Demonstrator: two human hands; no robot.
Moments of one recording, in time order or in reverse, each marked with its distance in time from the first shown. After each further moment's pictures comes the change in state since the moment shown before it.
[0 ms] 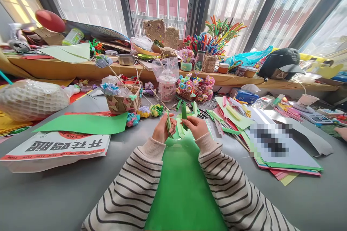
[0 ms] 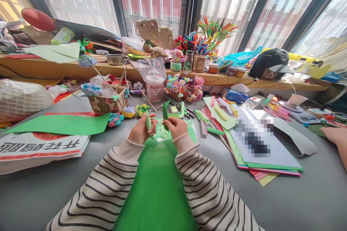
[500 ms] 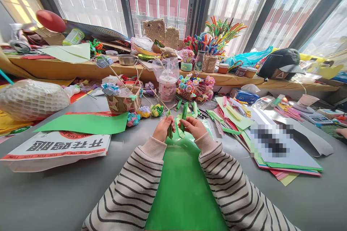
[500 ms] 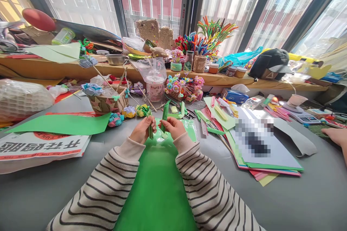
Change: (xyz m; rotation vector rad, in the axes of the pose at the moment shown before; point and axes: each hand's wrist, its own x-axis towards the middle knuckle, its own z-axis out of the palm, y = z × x) left_hand 0.005 -0.007 -0.010 0.071 0.017 0.026; right_hand 0.001 -0.002 0.003 0.485 -0.193 0.266
